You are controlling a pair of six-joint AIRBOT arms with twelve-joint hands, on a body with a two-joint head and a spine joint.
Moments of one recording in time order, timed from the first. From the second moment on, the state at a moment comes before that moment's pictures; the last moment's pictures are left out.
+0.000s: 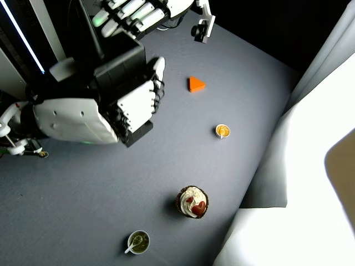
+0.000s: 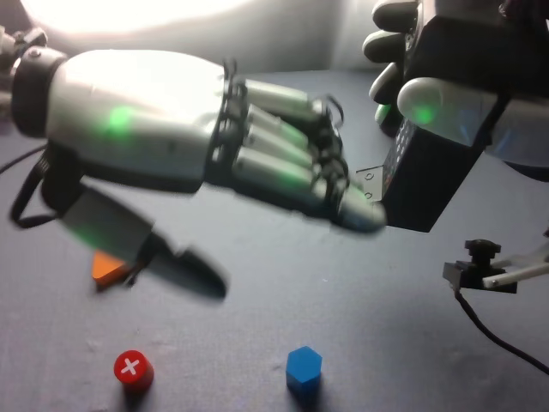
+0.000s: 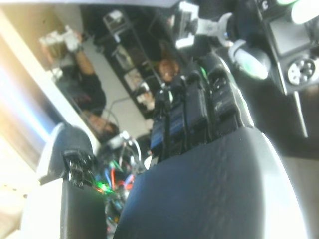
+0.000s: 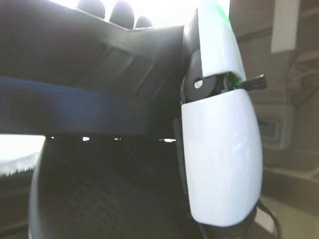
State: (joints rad) left arm 0.18 -0.67 1.31 1.42 -1.17 -0.32; right arm -0.54 -1.08 1.03 0.25 1.17 0.45
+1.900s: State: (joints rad) left arm 0.16 -0.68 1.21 1.40 -0.56 -0.15; right arm -0.51 -1.07 1.05 0.17 1.13 0.52
